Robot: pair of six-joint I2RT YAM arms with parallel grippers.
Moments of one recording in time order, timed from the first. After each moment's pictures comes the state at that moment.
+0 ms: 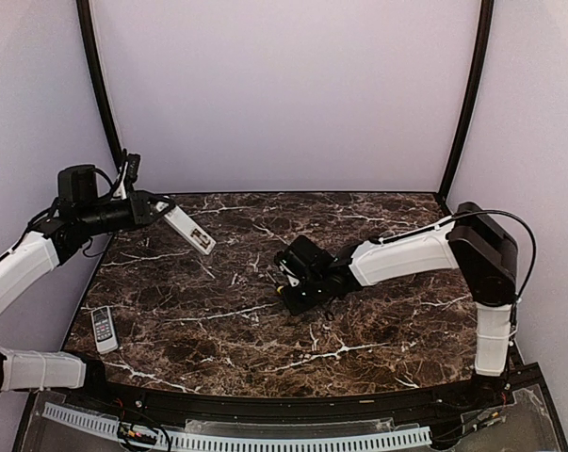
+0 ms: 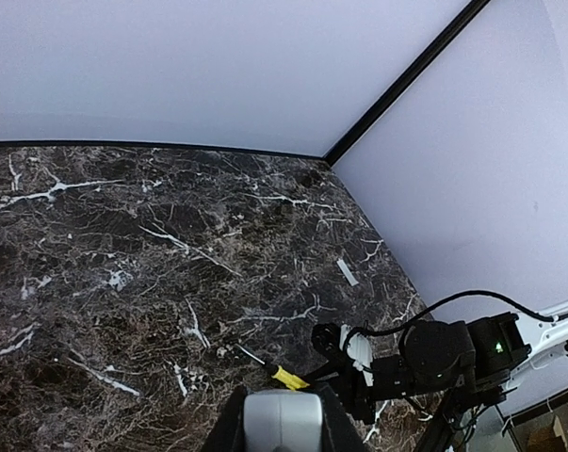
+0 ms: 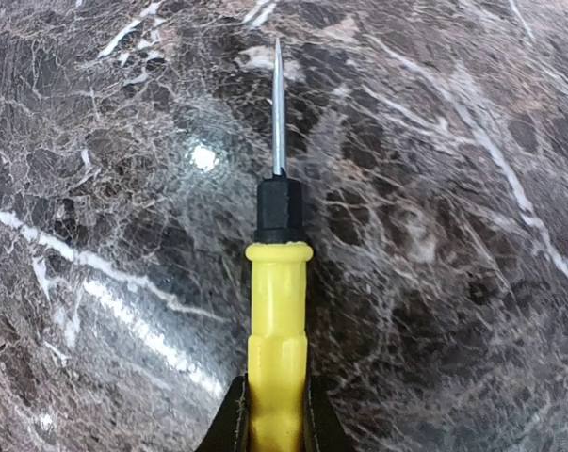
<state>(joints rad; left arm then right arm) -0.14 1.05 0.88 -0.17 0.65 -0.43 1.01 2.03 1.32 -0.32 0.11 0.37</state>
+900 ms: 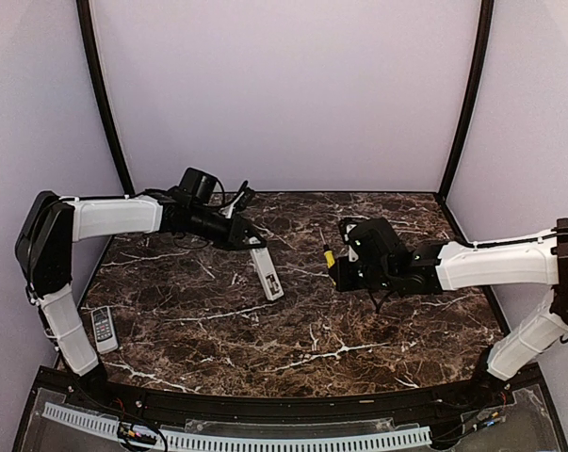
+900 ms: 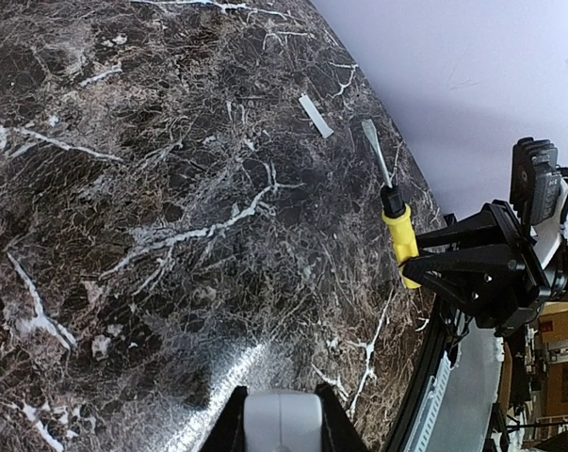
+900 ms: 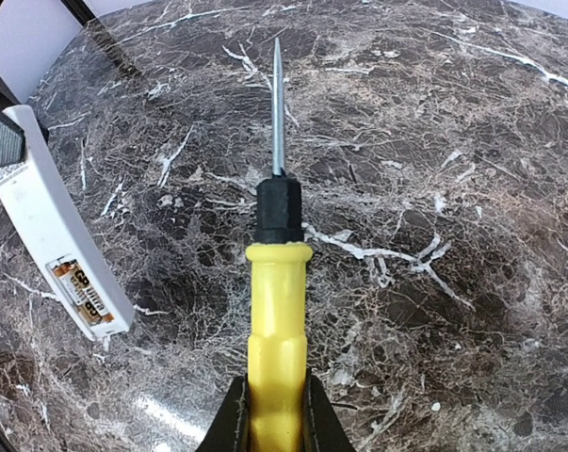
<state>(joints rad) -0.53 1.79 1.27 -0.25 0.71 -0.33 0.92 1.47 0.88 -0.13 0.25 0.56</state>
